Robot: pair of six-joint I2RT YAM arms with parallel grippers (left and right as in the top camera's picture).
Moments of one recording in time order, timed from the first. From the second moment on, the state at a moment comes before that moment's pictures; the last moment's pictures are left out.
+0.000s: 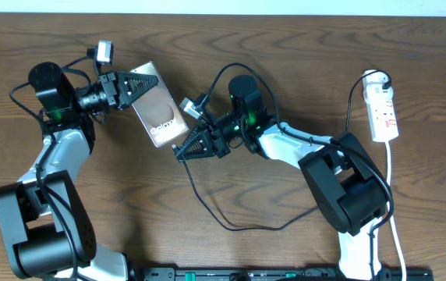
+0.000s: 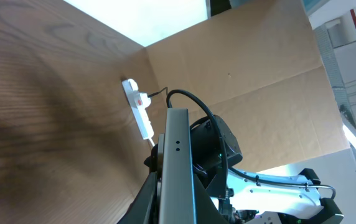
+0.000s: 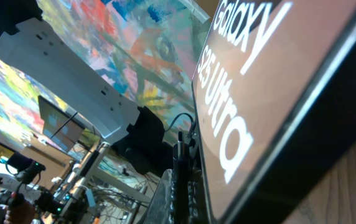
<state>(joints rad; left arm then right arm) 0.26 1.72 0.94 0.68 1.49 -1.06 0.60 2.10 1.20 0.64 -1.55 0.55</state>
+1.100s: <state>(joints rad) 0.26 1.72 0.94 0.68 1.49 -1.06 0.59 2.10 1.20 0.65 -1.55 0.55</state>
